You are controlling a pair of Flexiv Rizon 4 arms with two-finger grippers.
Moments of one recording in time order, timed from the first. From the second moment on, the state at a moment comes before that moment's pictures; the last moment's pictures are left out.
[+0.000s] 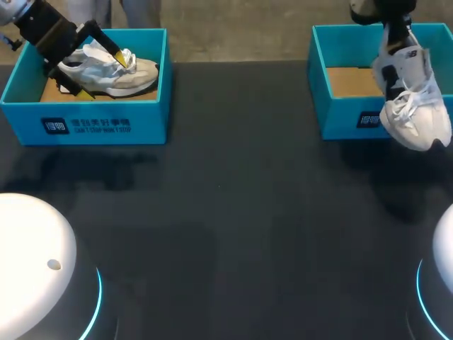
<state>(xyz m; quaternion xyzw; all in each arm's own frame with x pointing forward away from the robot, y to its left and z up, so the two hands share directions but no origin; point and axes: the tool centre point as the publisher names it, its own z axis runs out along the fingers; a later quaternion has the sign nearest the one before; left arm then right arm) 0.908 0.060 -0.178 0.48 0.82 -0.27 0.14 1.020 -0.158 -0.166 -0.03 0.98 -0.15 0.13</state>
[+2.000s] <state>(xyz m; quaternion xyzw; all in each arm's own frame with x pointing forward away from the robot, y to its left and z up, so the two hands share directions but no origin) 0.908 0.060 -0.178 0.48 0.82 -0.27 0.14 1.044 -0.303 -0.156 0.41 0.90 -0.16 0.08</state>
